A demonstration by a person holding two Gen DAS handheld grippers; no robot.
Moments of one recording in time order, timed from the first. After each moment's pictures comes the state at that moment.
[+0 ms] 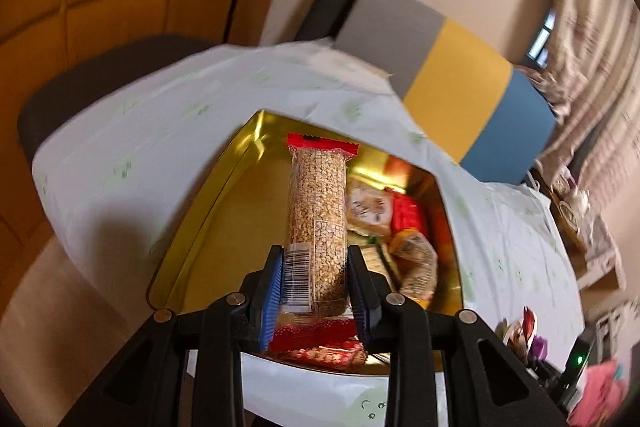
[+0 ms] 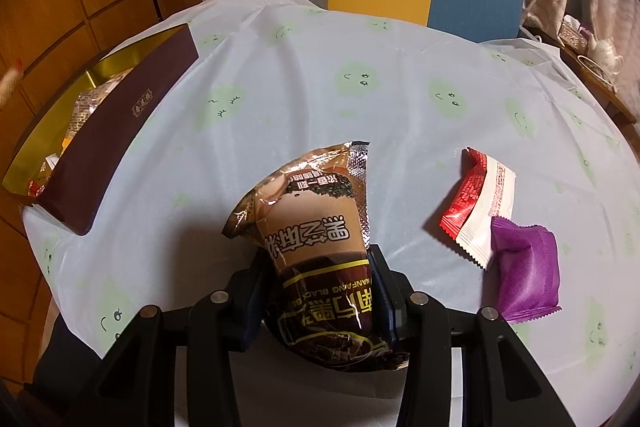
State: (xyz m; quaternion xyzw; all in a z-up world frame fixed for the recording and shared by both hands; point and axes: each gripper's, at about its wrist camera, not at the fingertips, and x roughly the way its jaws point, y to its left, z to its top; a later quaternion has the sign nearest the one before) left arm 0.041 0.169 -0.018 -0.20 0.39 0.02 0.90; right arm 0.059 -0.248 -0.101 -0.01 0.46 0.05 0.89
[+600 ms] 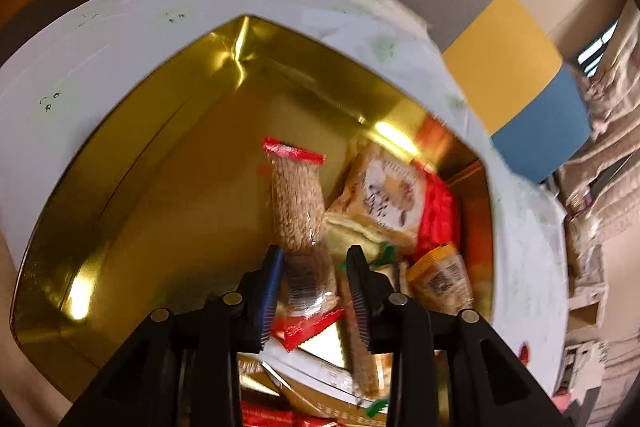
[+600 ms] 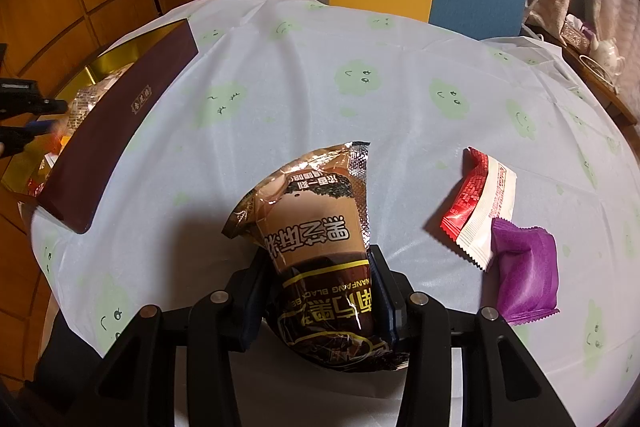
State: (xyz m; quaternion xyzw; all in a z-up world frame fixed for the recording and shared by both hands) left arm 0.132 0.145 -0.086 -0.26 0.49 0.04 0.83; right arm 0.062 -0.248 -0.099 -0.01 0.47 0.05 0.88
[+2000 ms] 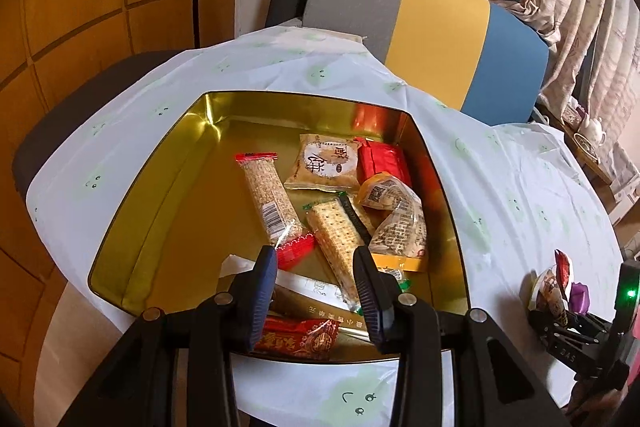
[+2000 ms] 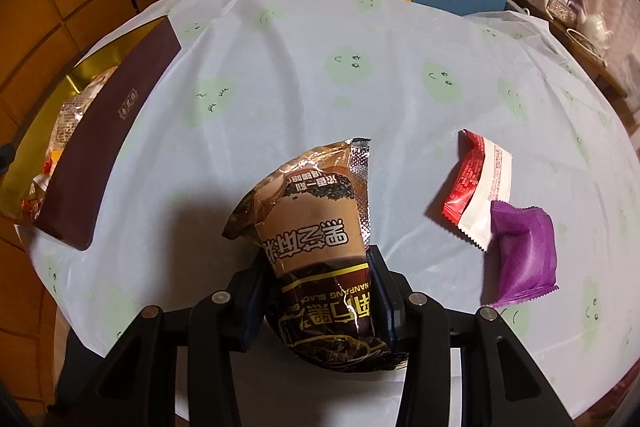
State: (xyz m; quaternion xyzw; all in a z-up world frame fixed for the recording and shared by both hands) left arm 0.044 0.083 -0.036 -0.08 0.41 0.01 0.91; right arm 0.072 -0.240 -0.096 0.01 0.50 0.01 0.86
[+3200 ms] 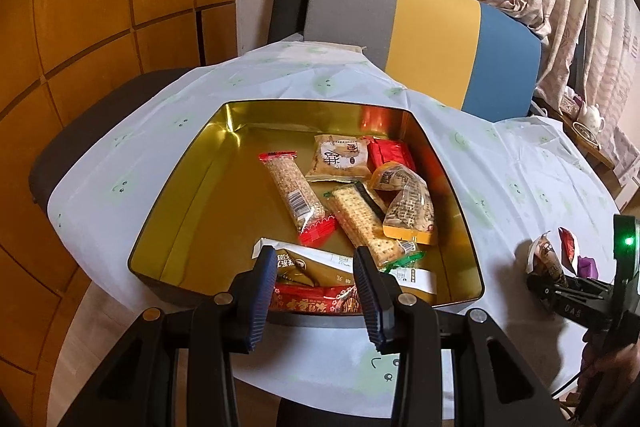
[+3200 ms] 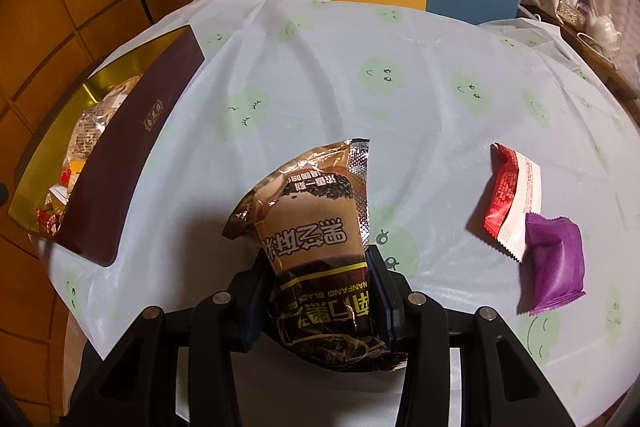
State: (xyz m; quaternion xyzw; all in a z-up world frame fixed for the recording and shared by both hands) left arm 0.009 0.092 -0.033 -0.04 0.39 0.01 0.92; right arm 0.069 -0.222 -0.093 0.03 0.48 0.04 0.88
